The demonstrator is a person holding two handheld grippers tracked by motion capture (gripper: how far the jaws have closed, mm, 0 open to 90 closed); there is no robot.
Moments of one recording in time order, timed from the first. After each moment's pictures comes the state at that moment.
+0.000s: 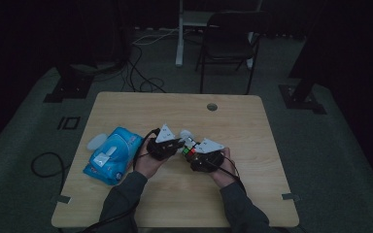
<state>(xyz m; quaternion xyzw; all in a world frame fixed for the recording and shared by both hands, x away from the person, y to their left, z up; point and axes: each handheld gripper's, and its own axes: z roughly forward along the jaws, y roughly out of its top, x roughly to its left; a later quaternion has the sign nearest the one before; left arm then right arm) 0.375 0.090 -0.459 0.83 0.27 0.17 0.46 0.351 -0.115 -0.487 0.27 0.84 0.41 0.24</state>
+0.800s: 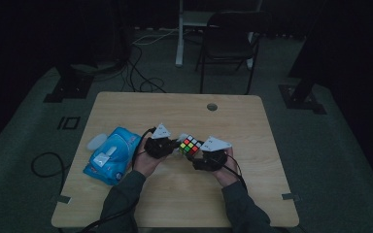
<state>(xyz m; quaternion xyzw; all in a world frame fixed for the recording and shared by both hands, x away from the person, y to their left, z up) 0.390 0.101 -0.476 0.82 0.29 0.13 0.47 0.351 -0.126 -0.479 0.27 0.82 0.46 0.21</state>
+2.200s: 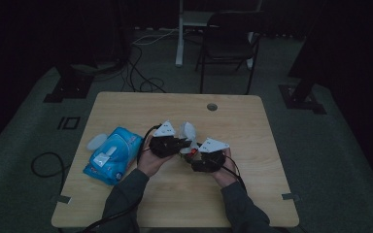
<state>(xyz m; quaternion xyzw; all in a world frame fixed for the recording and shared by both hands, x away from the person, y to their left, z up) 0.375 0.080 -0.442 0.82 0.24 0.09 0.51 0.353 -0.123 -0.487 0.26 0.82 0.46 0.20</state>
